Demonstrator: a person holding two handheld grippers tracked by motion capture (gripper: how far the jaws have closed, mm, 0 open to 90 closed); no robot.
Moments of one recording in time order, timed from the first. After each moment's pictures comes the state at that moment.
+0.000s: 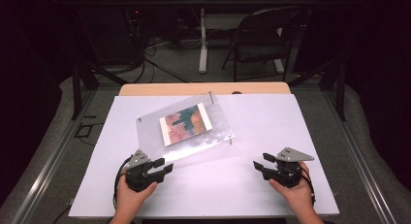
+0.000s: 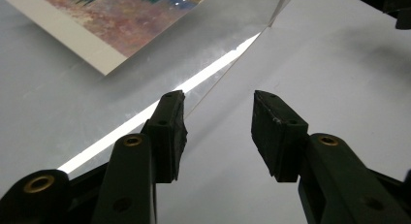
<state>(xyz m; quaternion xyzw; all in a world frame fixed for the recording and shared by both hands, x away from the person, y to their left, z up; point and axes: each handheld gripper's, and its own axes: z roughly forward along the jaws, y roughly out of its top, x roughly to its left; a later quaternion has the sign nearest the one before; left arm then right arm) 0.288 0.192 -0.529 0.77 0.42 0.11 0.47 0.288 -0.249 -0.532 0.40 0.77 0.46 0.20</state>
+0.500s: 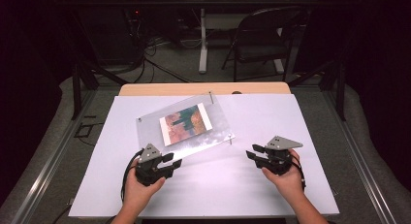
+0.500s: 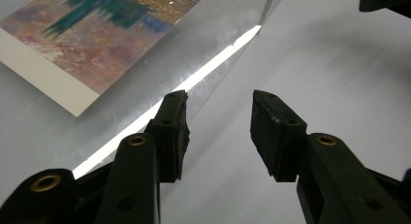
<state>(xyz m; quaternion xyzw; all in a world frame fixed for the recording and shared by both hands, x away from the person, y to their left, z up) 0.300 0.166 -0.522 0.79 0.39 0.13 0.45 0.320 -0.228 -0.522 0.37 0.78 0.46 0.20</state>
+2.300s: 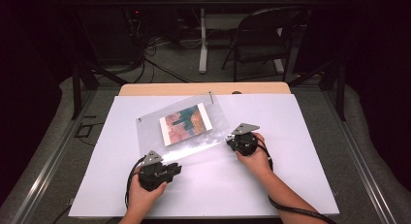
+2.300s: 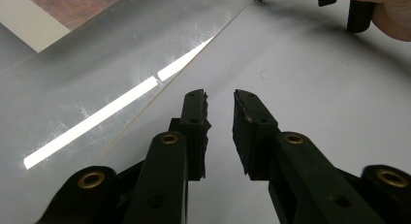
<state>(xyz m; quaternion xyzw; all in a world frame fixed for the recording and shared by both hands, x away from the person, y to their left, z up) 0.294 0.166 -0.545 0.78 0.43 0.08 0.44 0.403 -0.159 -0.566 0.35 0.83 0.40 0.20</state>
